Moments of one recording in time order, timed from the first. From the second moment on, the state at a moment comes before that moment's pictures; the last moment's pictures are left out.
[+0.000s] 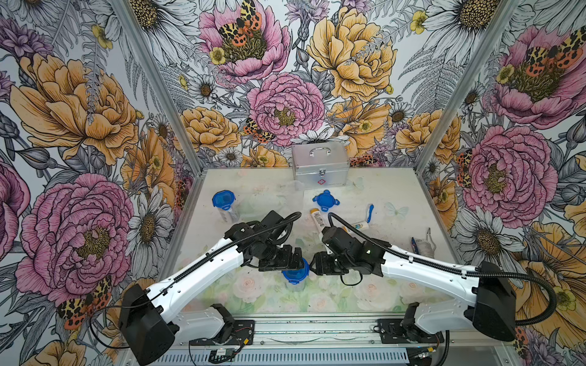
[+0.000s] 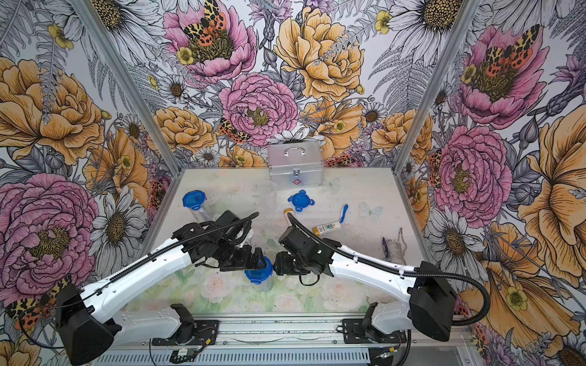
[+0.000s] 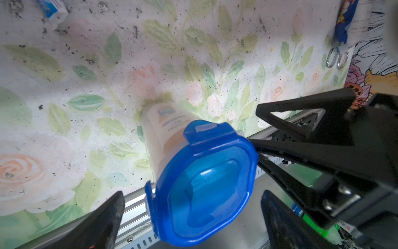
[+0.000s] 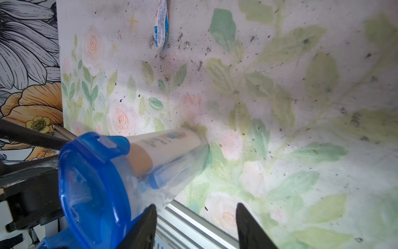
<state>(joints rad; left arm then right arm) -0.76 1.21 1.06 -1.08 0.29 -0.67 0.96 1.34 0.95 -0.62 -0.16 0.88</state>
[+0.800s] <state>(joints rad) -1.02 1.47 1.29 -1.26 -0.07 -0.83 0.78 1.13 0.87 -0.79 -0.10 0.84</state>
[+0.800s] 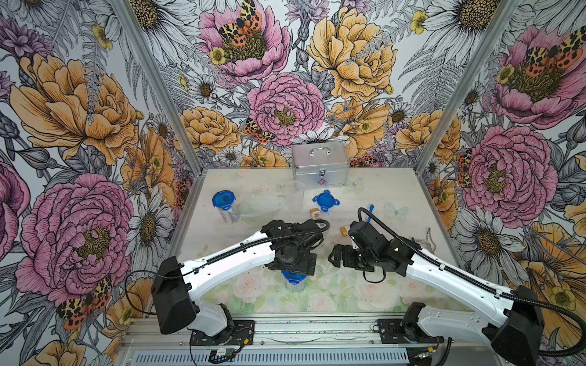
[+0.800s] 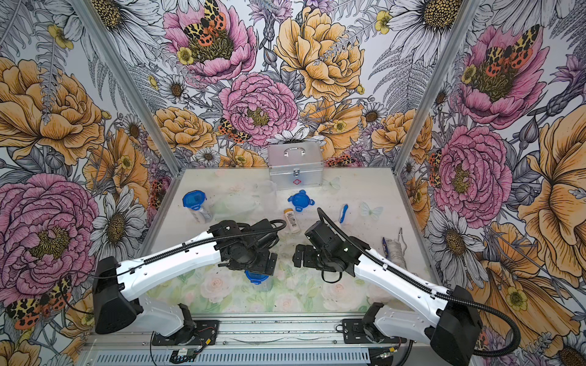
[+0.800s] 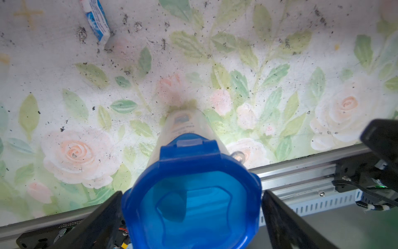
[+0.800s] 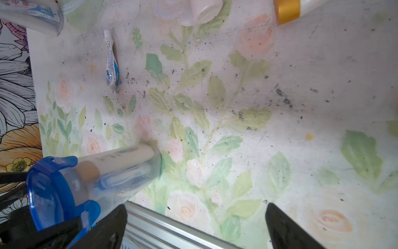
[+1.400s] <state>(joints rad) -1.03 1.51 1.30 -1.26 -0.11 -0.85 0.66 1.11 0.87 -0.86 -0.10 0.76</state>
